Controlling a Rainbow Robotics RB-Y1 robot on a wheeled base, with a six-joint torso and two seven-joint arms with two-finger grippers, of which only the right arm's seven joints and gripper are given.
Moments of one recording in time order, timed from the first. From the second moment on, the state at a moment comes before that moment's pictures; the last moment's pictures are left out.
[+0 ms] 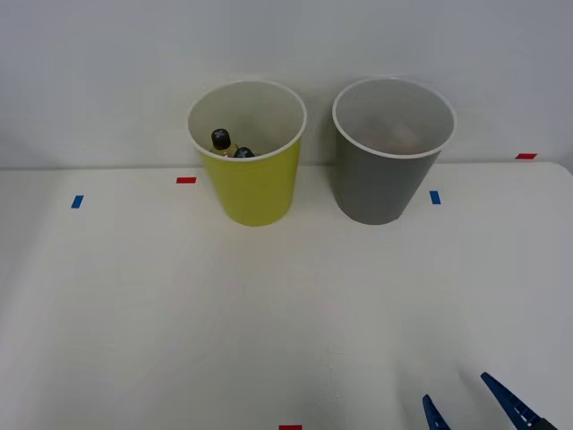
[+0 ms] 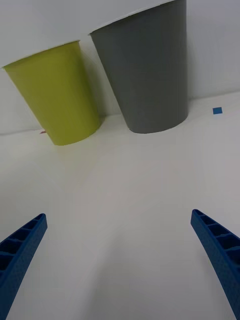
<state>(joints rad) 0.88 -0.33 0.09 -1.83 0.44 -0.77 0.76</state>
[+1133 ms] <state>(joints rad) 0.89 -0.27 0.02 -1.83 0.57 -0.81 0.62</state>
